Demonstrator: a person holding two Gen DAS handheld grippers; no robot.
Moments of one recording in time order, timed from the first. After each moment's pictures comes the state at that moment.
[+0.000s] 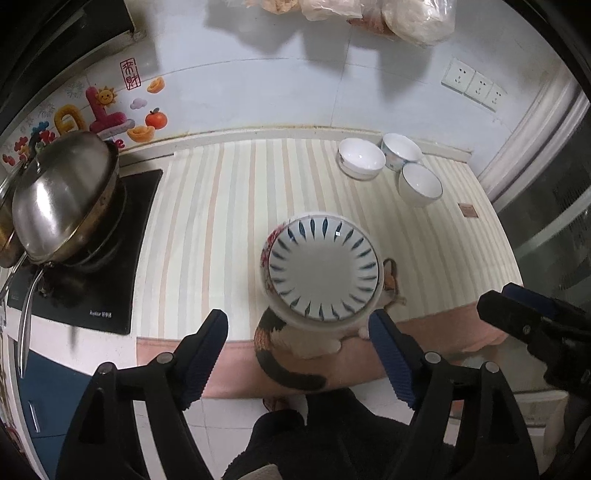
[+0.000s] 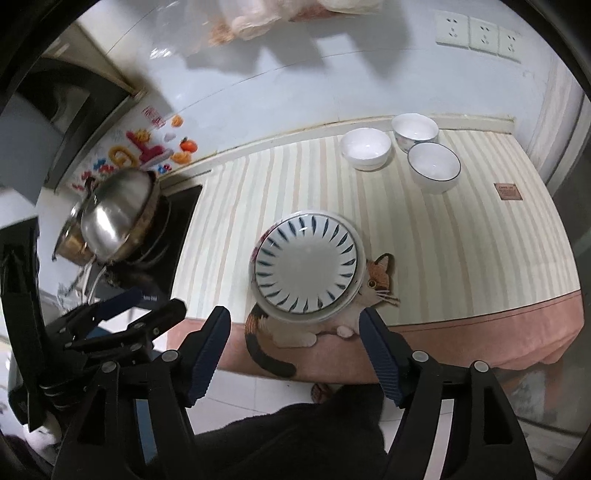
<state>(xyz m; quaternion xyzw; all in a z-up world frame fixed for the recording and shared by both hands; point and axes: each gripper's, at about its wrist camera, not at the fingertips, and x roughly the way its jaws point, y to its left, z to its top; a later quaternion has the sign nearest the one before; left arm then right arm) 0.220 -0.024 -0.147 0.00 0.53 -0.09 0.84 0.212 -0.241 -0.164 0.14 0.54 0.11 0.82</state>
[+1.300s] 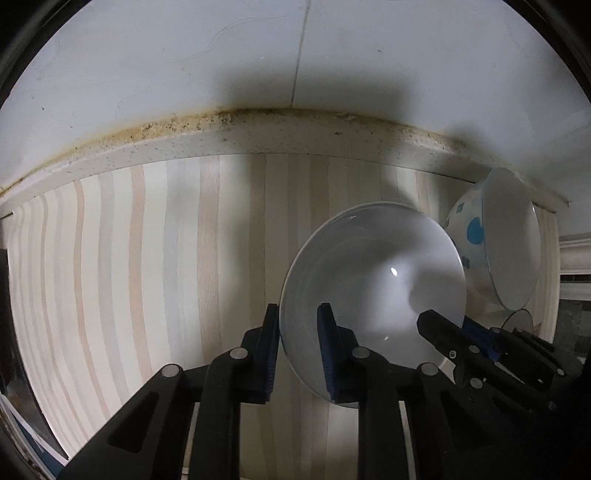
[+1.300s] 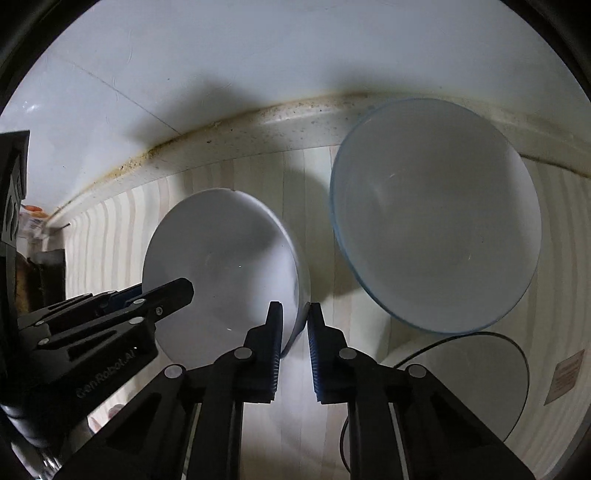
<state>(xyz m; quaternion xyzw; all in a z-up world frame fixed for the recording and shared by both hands) 0.598 -0.181 -0.358 -0.02 0.69 -0.07 0.72 0.642 -0.352 -0.425 0.10 0.68 0.09 0.72</state>
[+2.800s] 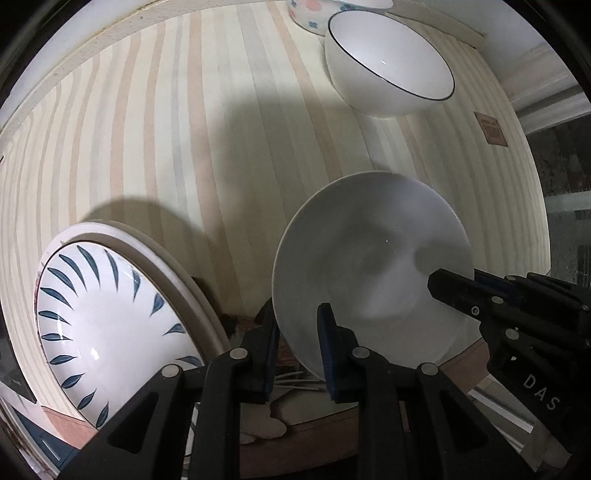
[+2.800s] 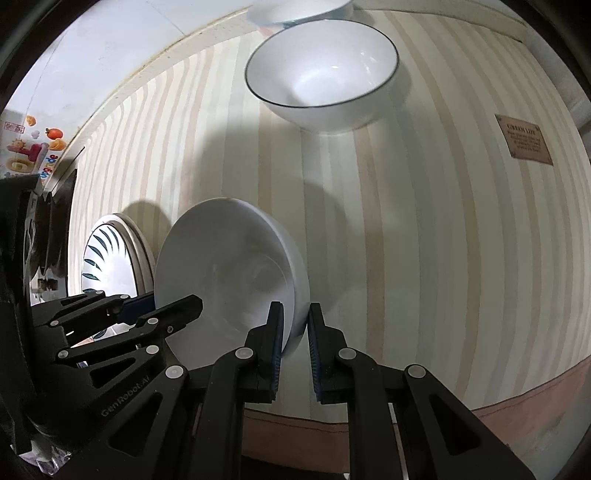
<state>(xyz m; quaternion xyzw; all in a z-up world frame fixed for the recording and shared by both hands) 0.371 -0.236 -0.351 0.05 0.71 -0.16 0.68 0.409 -0.413 -0.404 0.13 0.70 0.08 0.70</state>
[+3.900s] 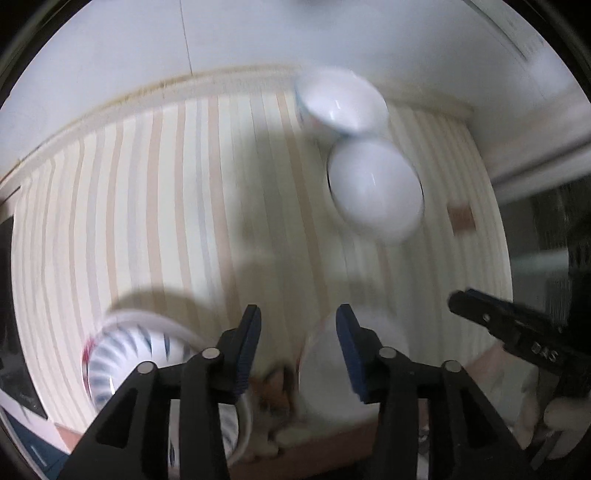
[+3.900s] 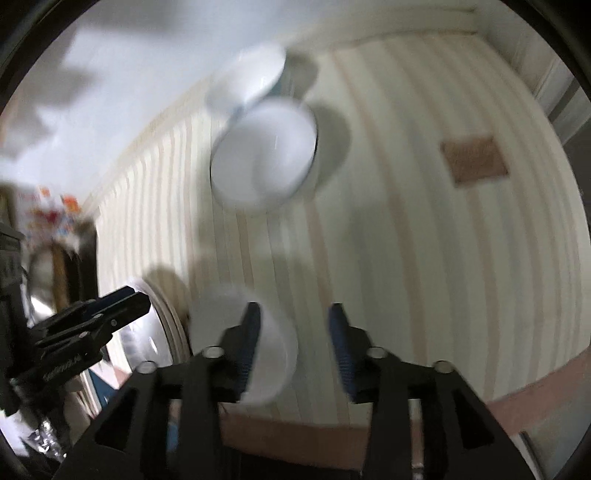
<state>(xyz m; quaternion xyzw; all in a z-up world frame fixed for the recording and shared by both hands) 0.449 -0.281 -0.297 0.00 0.66 -0.16 0.73 0.443 -0.481 -0.364 0.23 0.65 0.06 0.72</state>
